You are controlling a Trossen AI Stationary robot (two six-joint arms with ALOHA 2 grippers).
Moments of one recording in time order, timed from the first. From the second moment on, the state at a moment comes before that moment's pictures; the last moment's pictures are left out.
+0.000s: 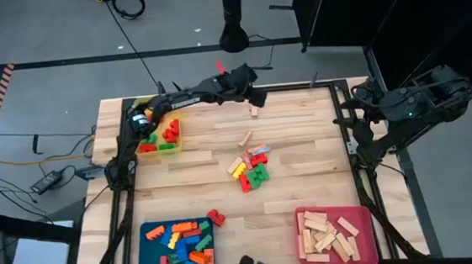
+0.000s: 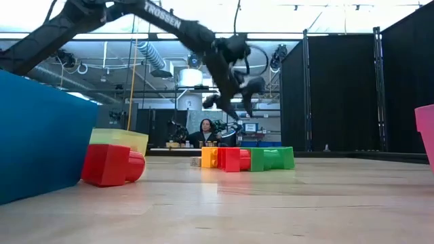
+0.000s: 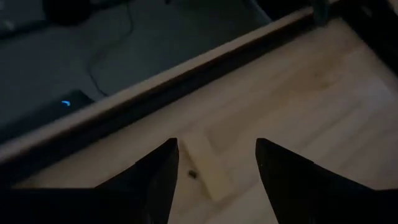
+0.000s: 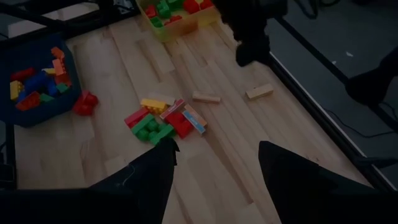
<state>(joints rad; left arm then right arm) 0.43 2.20 1.95 -0.57 -0.23 -0.53 0.33 1.01 1.70 -1.57 0.51 0.63</state>
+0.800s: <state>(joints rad) 0.40 2.33 2.23 -0.78 -0.21 -0.27 0.33 1.01 1.70 -1.57 0.59 0.61</state>
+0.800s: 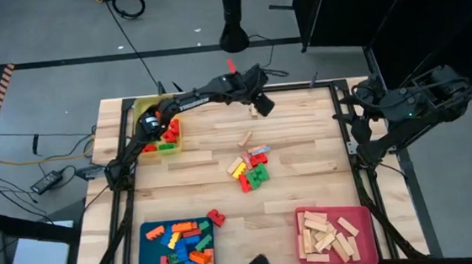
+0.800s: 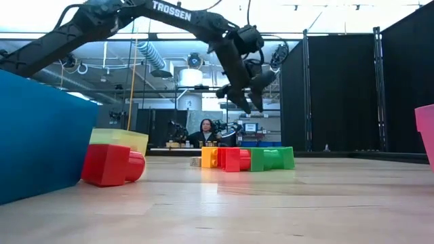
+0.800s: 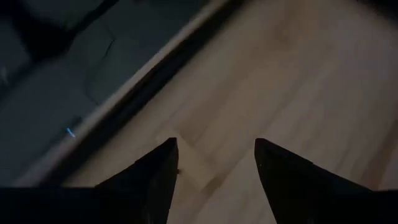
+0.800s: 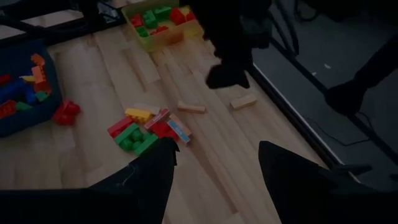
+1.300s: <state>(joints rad) 0.43 2.39 2.33 -1.06 -0.08 0.55 0.32 1.01 1.70 -1.57 0.59 0.59</state>
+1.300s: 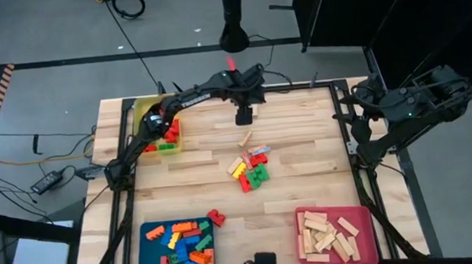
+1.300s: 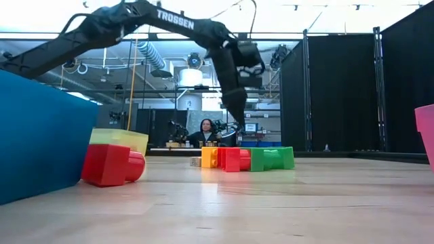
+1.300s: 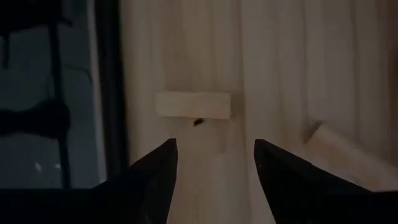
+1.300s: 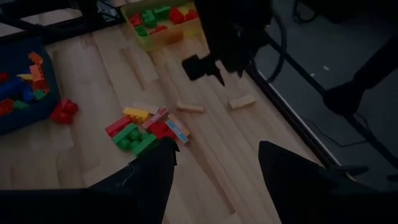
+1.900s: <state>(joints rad) 0.53 2.45 2.33 -0.87 0.02 0.08 0.32 1.01 1.70 -1.57 0.69 0.63</state>
